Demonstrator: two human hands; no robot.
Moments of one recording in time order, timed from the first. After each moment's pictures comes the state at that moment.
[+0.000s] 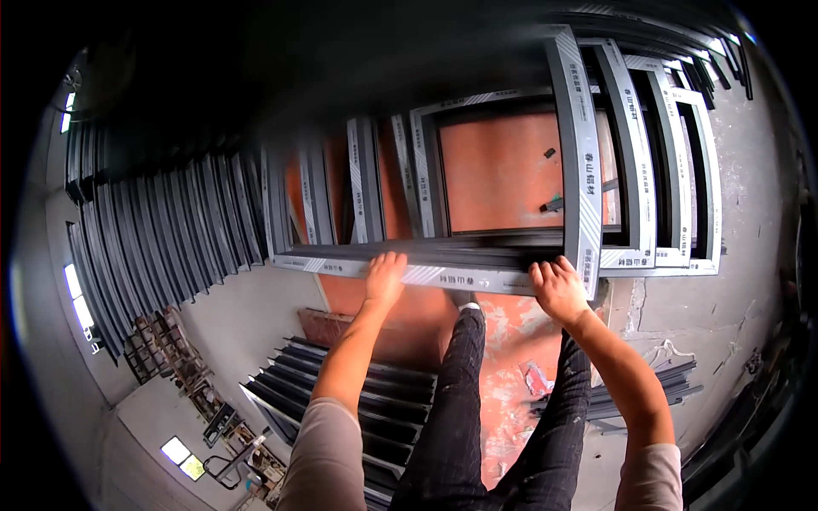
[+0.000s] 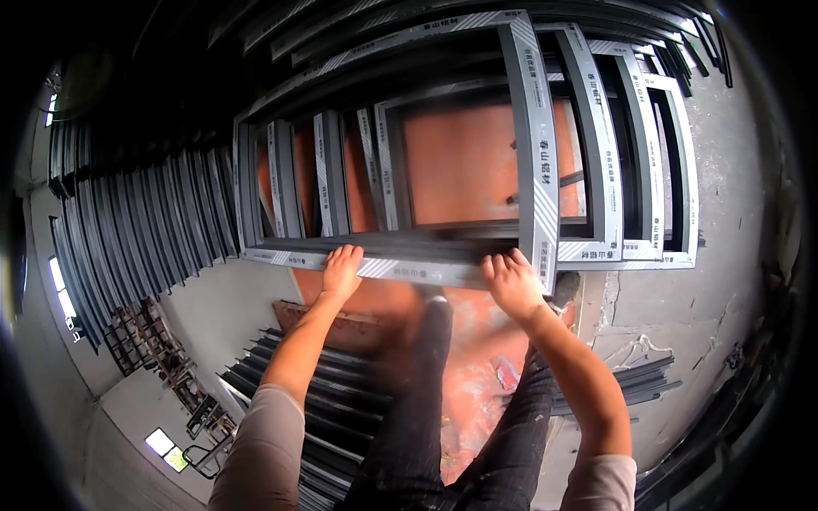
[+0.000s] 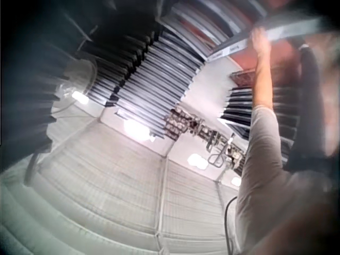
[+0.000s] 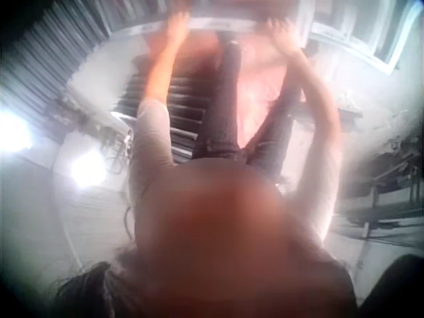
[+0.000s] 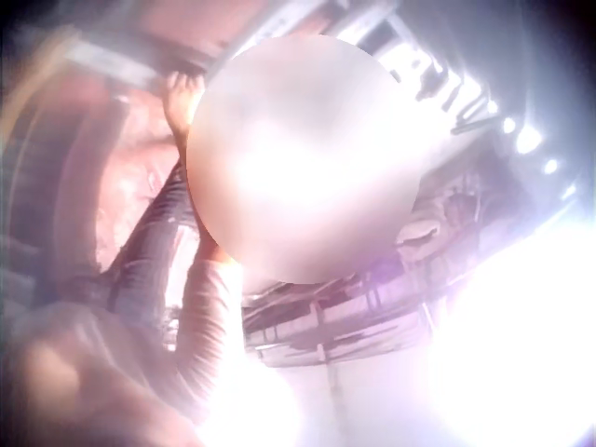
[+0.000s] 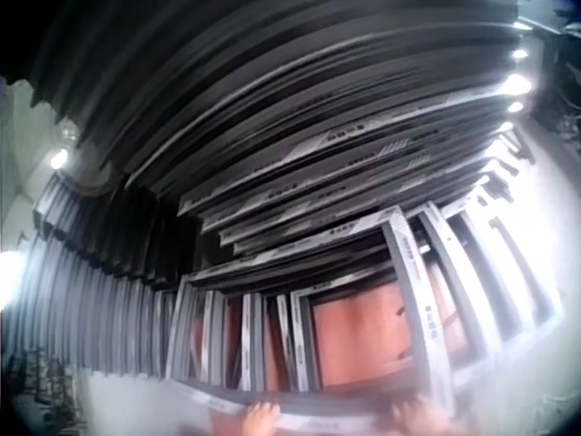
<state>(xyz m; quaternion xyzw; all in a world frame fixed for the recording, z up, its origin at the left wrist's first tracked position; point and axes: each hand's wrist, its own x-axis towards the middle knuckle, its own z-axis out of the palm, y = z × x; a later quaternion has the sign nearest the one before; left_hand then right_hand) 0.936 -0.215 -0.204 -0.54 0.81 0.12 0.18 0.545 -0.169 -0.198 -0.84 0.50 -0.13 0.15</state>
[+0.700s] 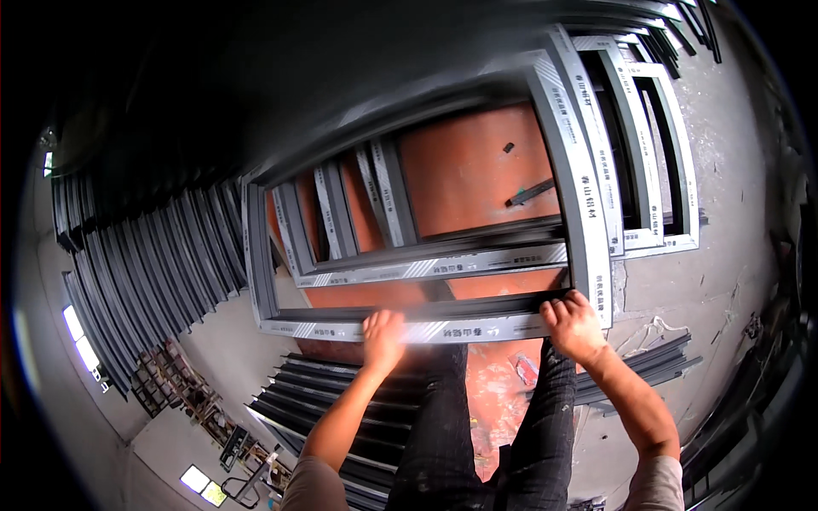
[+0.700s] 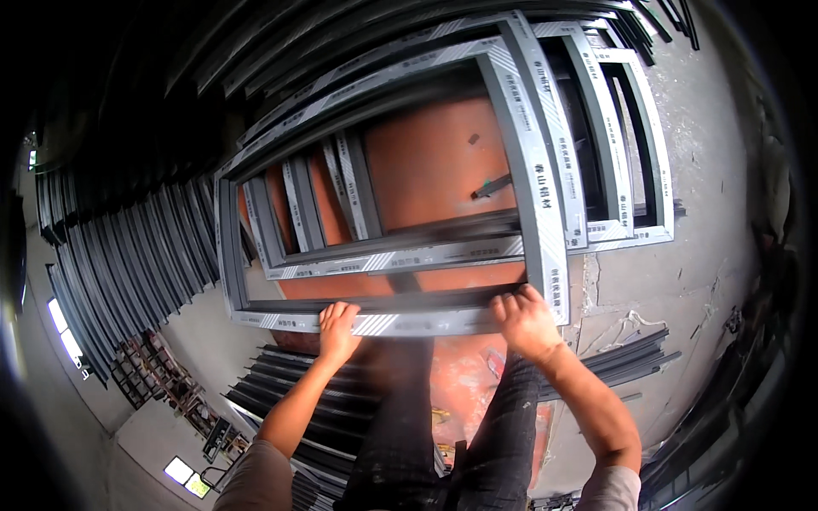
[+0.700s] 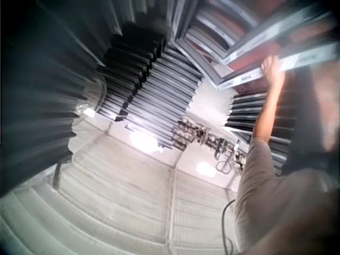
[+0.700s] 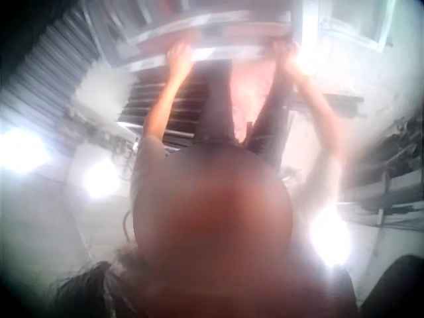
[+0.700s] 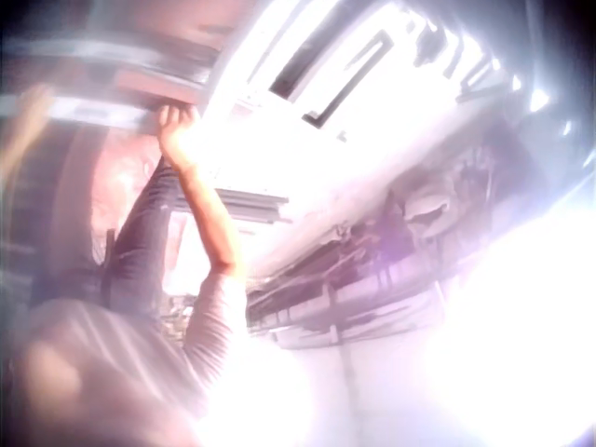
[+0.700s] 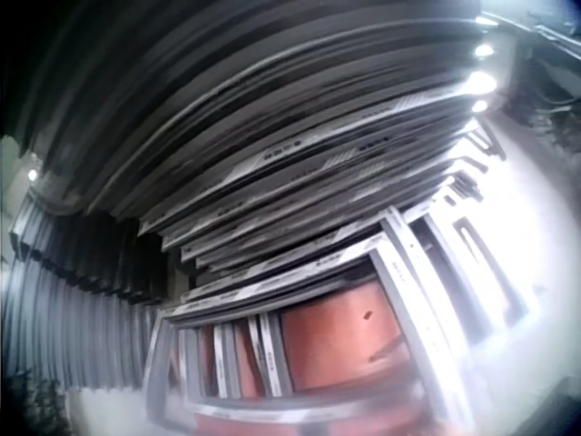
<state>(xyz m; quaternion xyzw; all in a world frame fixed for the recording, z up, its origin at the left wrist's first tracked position) 0.854 -0.150 -0.116 -0.57 0.78 0.22 0.13 0.463 -0.114 -0.128 -0.81 0.52 -0.06 0.26</state>
